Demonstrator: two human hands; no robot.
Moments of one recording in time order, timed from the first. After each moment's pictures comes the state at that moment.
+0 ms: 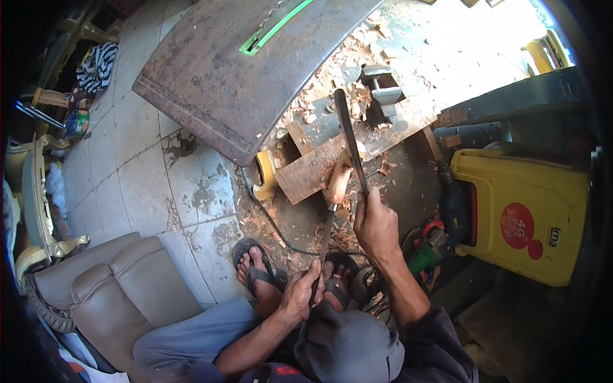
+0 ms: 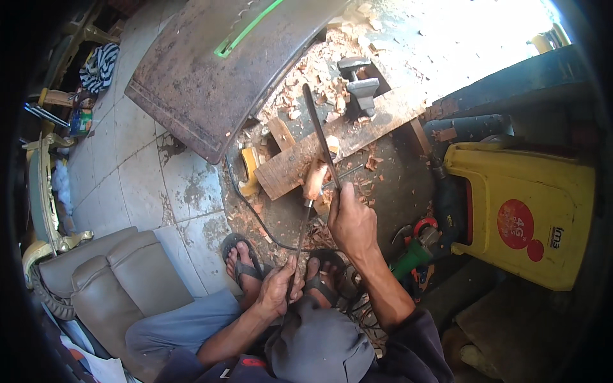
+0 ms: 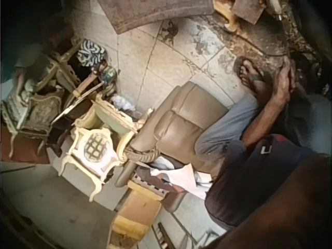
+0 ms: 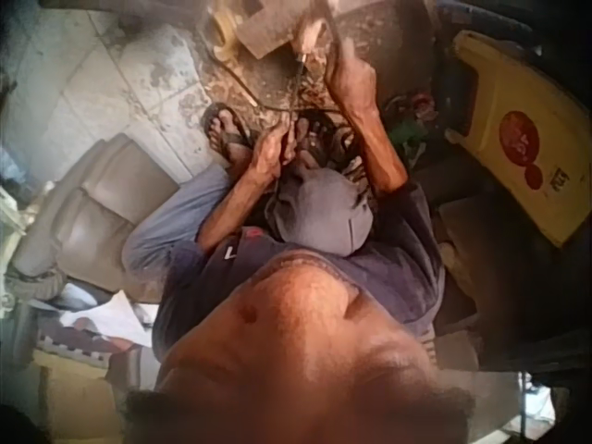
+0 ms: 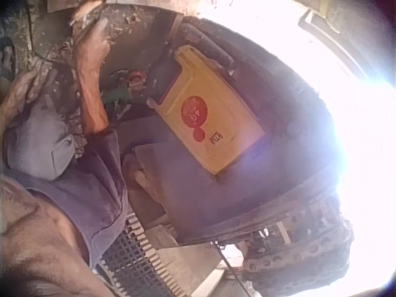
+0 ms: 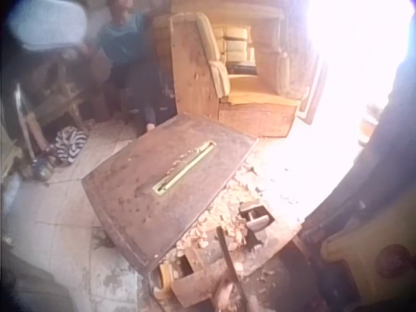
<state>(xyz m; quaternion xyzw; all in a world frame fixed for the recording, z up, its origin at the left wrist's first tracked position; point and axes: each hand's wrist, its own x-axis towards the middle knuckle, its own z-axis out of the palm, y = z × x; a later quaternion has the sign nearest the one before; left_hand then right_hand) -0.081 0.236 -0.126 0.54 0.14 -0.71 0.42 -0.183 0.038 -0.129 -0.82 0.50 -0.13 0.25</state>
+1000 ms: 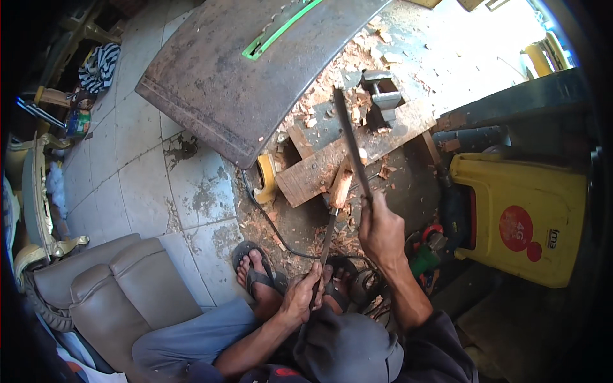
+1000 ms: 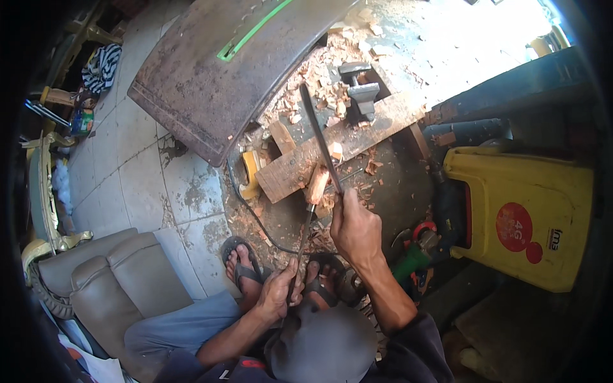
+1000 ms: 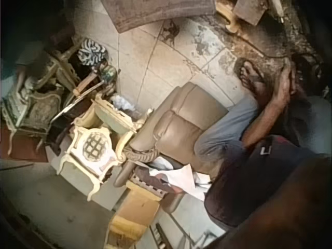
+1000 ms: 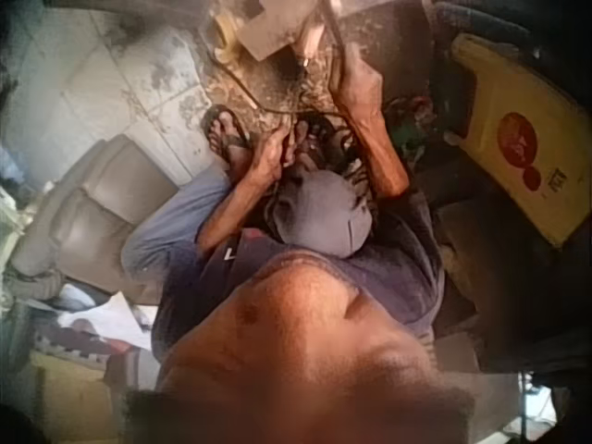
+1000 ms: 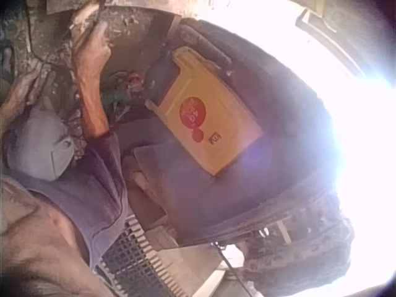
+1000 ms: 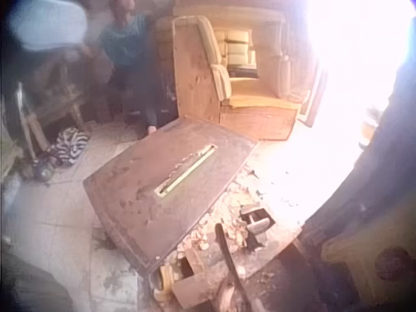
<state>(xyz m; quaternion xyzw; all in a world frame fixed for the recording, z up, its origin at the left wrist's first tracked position) -0.077 0.220 -0.114 0.54 0.17 -0.71 0.42 -0.184 0.038 -0.113 -0.82 0.48 -0.17 0.27</state>
